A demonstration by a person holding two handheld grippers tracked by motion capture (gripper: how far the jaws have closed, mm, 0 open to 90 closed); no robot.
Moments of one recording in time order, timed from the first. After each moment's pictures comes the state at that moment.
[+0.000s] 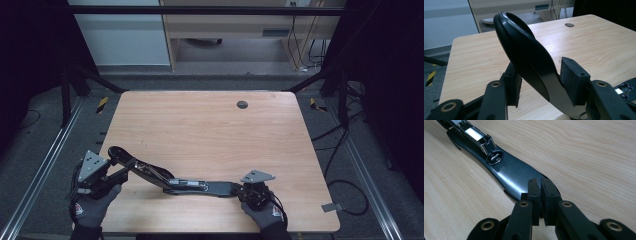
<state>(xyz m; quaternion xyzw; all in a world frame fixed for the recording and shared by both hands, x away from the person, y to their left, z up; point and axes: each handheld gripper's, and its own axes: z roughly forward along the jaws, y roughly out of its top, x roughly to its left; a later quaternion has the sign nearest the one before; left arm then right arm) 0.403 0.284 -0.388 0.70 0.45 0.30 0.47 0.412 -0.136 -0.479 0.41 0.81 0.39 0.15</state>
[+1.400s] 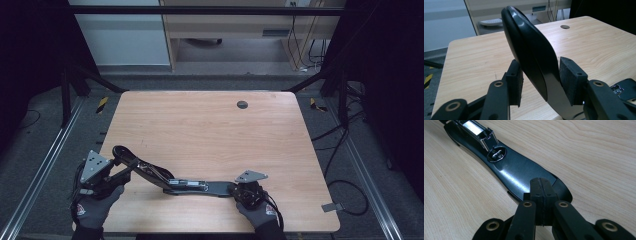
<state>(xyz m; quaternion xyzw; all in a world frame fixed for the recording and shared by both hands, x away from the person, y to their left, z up) 0.398 0.274 -0.381 0.70 0.44 0.30 0.47 0.418 -0.124 -0.489 0.41 0.82 0.38 0.13</state>
